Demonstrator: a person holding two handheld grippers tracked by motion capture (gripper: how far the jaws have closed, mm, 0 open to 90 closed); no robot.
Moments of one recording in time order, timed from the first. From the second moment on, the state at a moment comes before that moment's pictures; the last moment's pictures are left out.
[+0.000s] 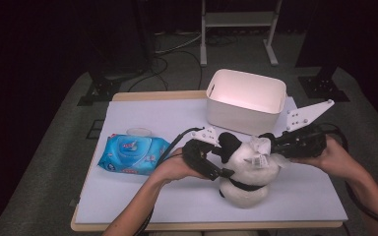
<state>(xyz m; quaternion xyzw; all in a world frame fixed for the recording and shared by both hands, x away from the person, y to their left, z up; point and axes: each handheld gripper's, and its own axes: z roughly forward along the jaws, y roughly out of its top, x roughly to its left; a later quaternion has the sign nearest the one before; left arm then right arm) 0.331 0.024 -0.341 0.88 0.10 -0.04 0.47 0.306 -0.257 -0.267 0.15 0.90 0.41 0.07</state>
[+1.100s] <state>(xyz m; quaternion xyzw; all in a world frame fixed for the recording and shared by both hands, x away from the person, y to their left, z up) 0.324 0.028 -0.335 0.88 0.05 -0.01 0.47 0.303 -0.235 -0.255 0.12 0.89 0.42 0.07</state>
